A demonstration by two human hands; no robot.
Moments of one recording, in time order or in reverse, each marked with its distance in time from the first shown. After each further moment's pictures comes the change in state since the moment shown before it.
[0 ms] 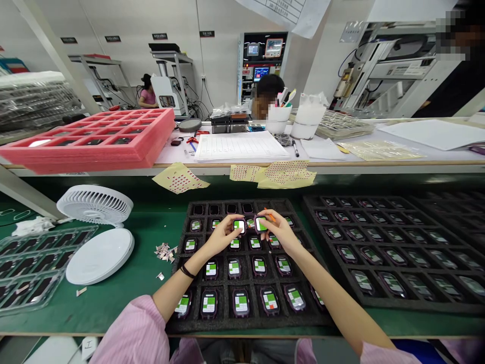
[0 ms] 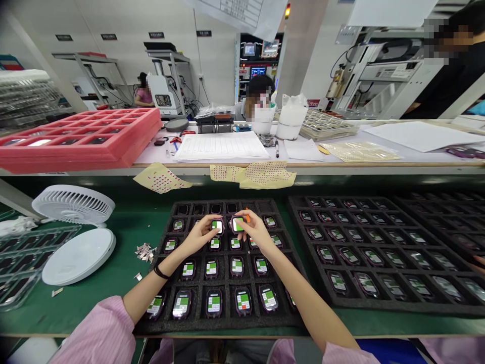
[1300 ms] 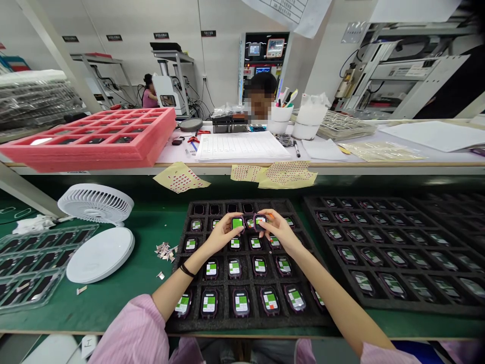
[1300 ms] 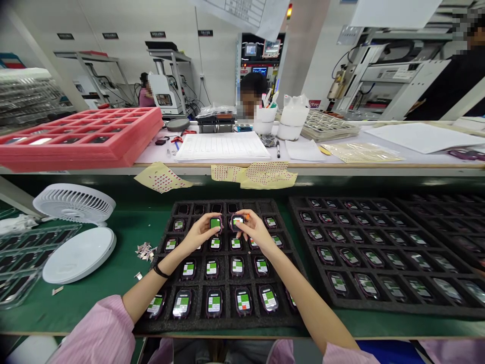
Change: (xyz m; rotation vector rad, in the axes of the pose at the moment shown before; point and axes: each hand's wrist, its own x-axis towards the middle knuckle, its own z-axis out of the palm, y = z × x) left_hand 0.001 -0.003 -0.002 -0.141 -0.004 -0.039; right_hand 0.004 0.008 -0.004 0.022 -0.062 -0.041
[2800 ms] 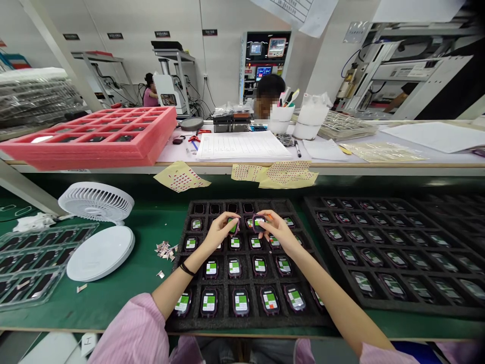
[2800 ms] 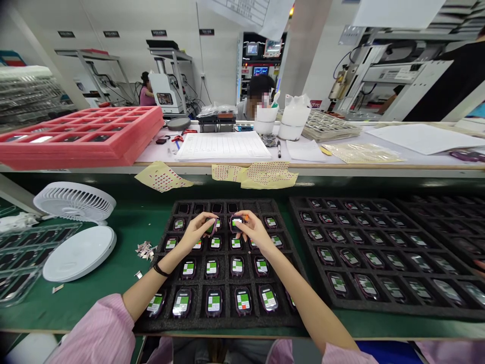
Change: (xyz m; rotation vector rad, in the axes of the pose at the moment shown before) left_hand 0.000 0.012 -0.001 0.013 0.162 -0.074; right_hand 0.000 0.000 0.004 -0.033 0.020 0.023
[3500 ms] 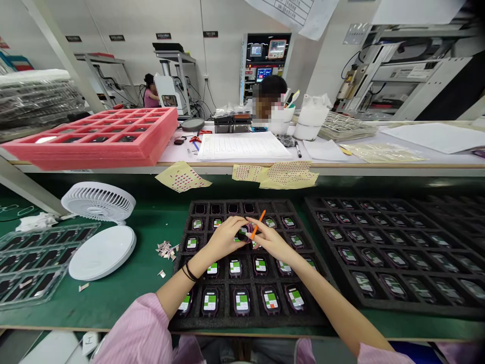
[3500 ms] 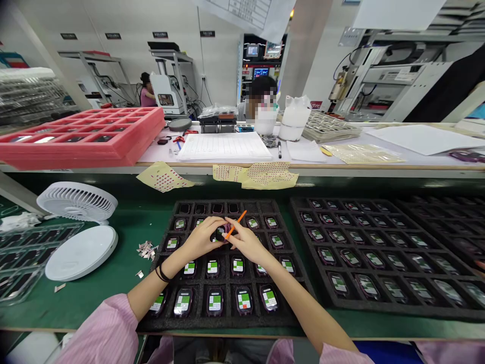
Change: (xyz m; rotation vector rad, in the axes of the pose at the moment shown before) left_hand -0.005 -0.005 0.002 0.809 -0.194 0.586; right_hand -0.015 -0.001 0.021 -0.284 -0.138 0.109
